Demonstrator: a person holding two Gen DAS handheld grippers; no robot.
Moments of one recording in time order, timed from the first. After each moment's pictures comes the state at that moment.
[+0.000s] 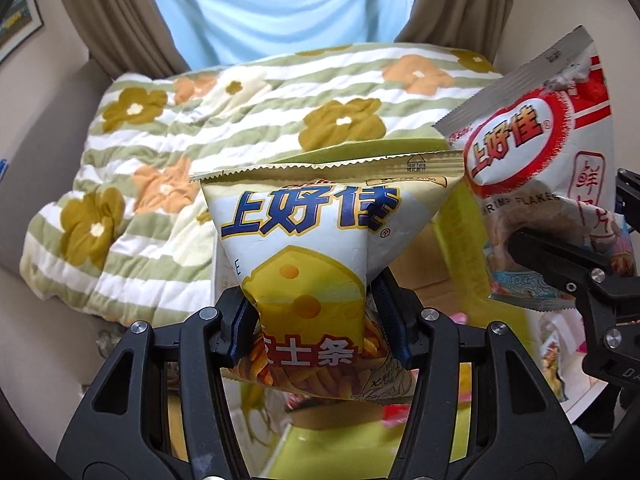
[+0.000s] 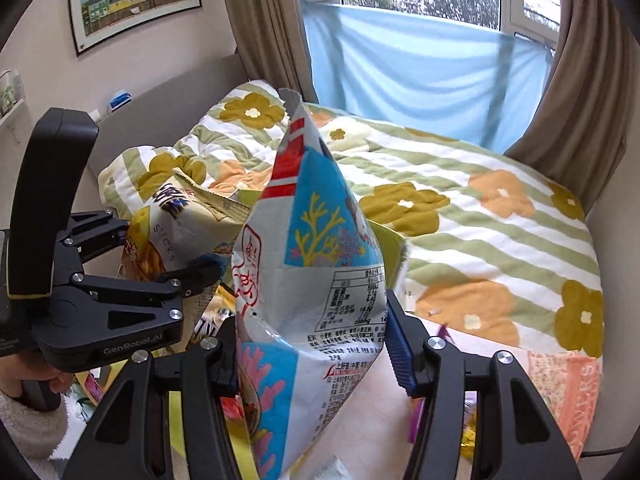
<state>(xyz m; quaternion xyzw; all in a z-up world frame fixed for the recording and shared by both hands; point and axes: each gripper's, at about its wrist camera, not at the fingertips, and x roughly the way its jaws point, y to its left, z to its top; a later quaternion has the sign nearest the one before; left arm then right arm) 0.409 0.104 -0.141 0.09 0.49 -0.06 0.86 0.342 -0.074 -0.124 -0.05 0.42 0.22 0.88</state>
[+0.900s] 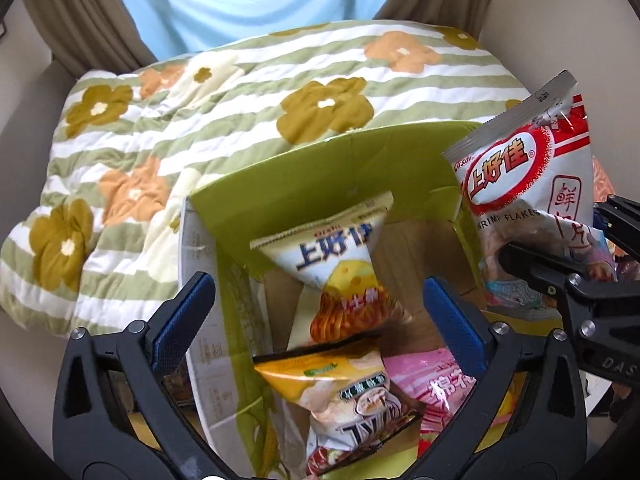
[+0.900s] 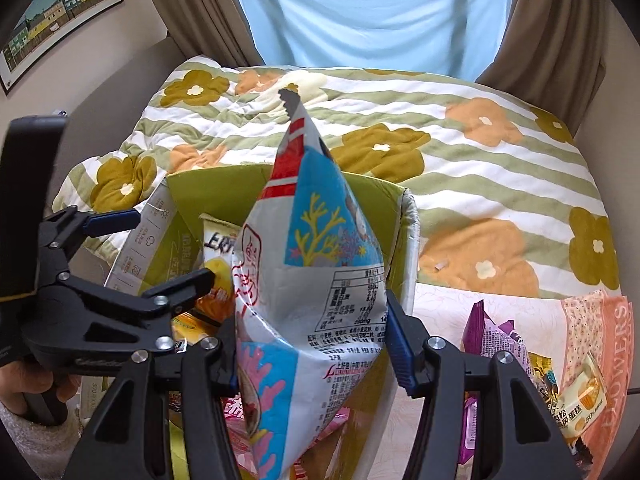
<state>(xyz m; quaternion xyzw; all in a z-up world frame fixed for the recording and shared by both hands) 0.459 0.112 -0.188 0.10 0.51 -0.11 0.84 0.392 -0.076 -0.174 0.01 0.49 0.14 0.86</state>
